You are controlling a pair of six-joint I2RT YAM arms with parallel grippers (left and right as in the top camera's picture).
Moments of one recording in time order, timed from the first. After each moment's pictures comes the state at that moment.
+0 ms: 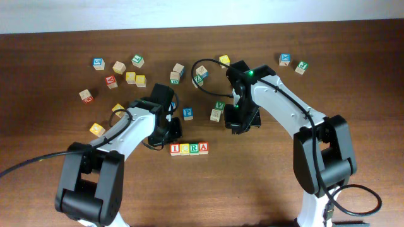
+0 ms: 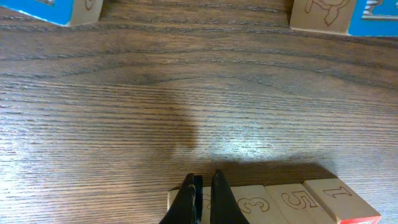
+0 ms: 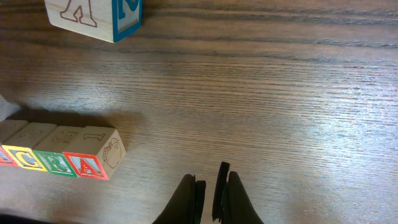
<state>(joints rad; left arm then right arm) -0.32 1.83 1.12 -0.74 0.17 -0.47 0.38 2.01 1.54 -1.18 -0.26 0.42</state>
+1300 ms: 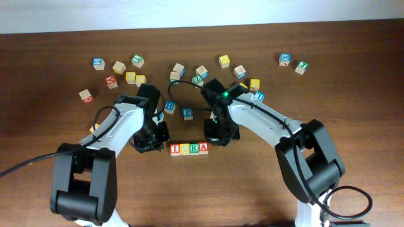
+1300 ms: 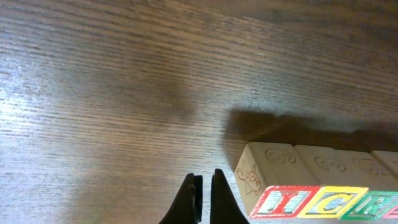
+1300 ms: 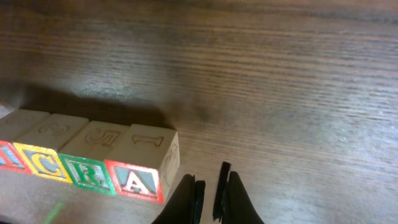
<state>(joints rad) -0.23 1.83 1.15 -0.97 0.16 -0.44 0.55 2.01 1.42 -0.98 -0.27 0.55</state>
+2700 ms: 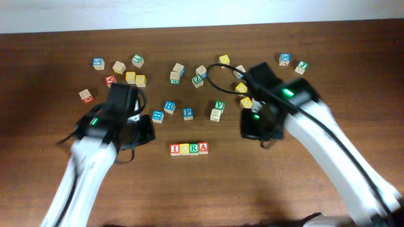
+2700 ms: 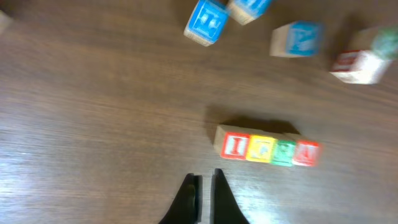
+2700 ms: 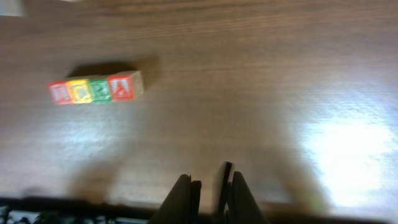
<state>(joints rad) -0.20 1.35 1.14 -1.03 0.07 -0.44 0.44 1.52 1.47 -1.35 -0.13 0.56</state>
